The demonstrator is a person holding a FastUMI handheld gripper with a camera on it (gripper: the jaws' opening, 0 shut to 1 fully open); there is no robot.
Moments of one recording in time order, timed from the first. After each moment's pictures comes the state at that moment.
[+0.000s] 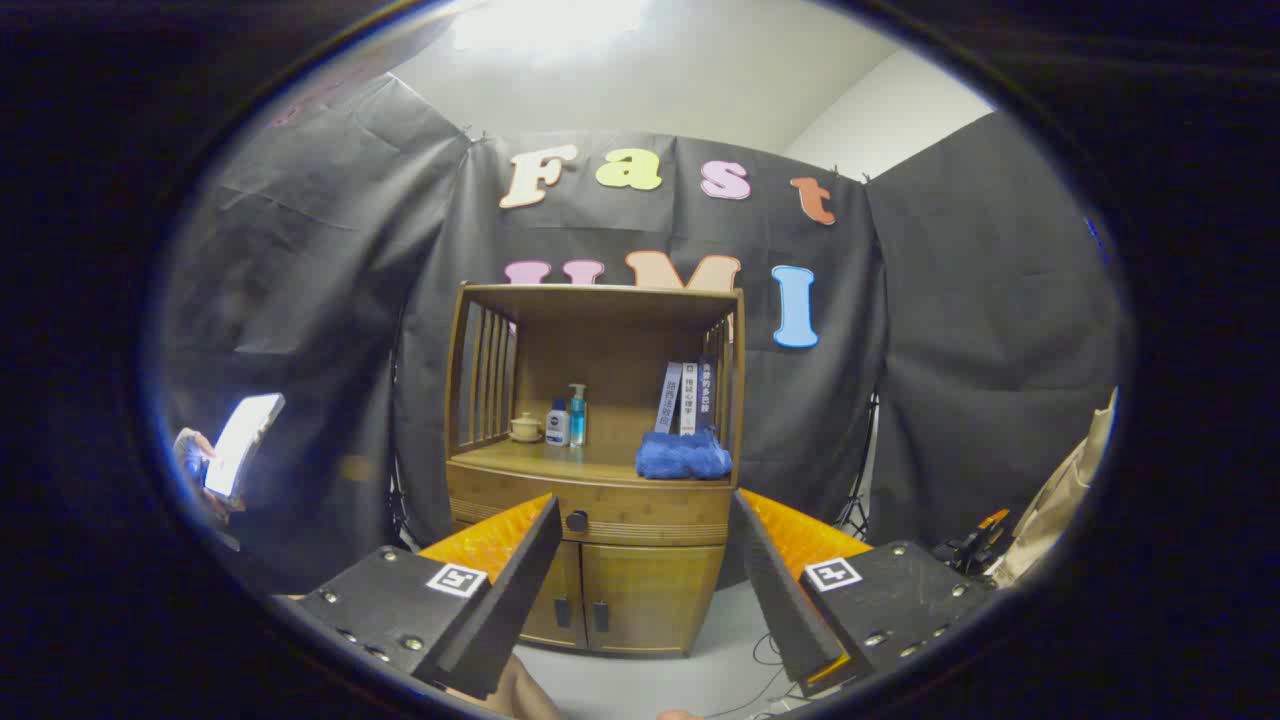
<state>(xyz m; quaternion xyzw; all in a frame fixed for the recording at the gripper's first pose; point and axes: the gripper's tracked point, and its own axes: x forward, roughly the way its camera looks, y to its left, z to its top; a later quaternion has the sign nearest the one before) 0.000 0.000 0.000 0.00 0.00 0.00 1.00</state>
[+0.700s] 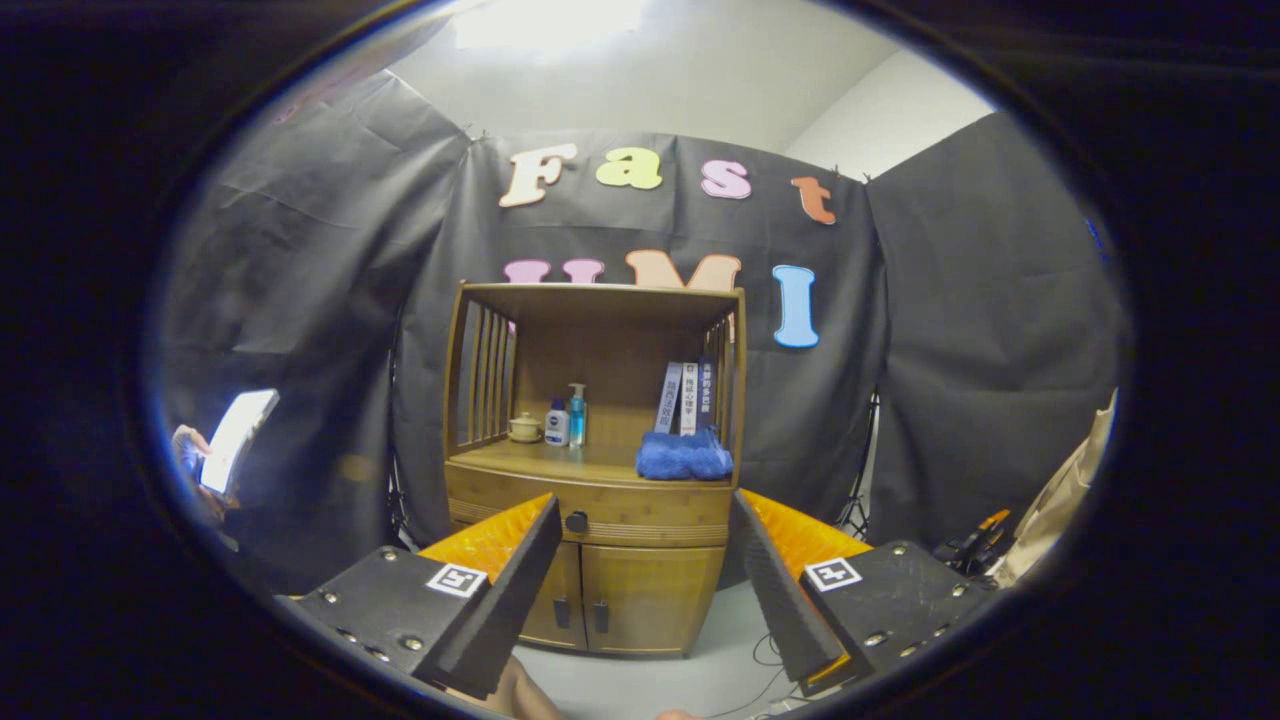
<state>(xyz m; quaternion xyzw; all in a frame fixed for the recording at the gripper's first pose) 0.010 0.006 -0.003 0.00 0.00 0.00 1.00</state>
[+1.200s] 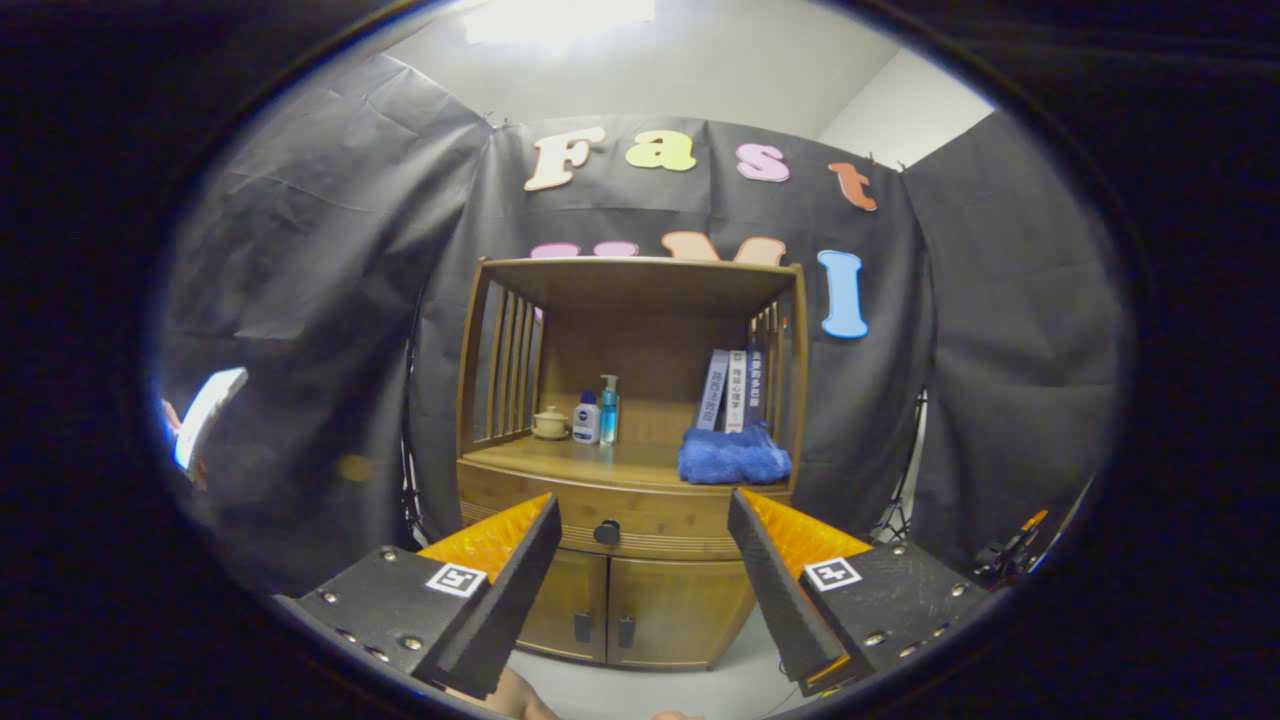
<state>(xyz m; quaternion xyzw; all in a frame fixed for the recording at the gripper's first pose) 0.105 0.056 -0.036 -0.01 0.00 0.05 1.00</state>
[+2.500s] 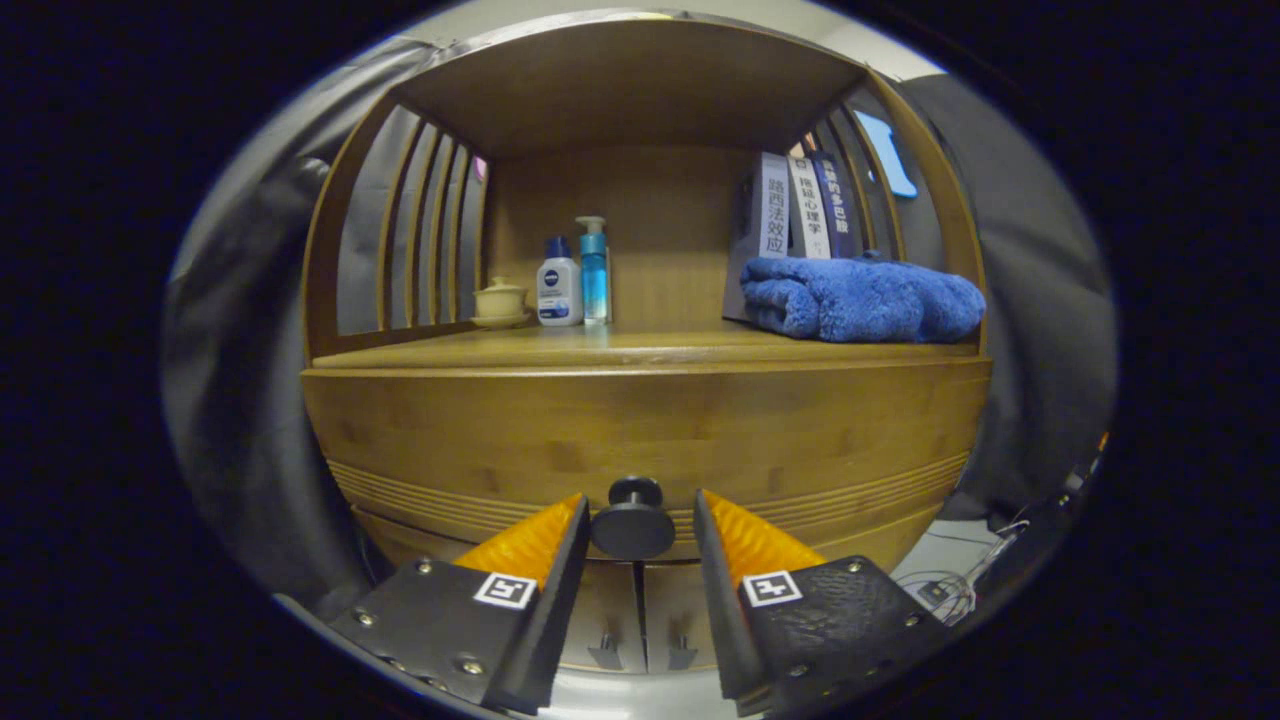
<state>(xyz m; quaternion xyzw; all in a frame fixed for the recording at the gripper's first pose) 0.340 0.133 -0.239 0.05 0.15 0.03 0.99</state>
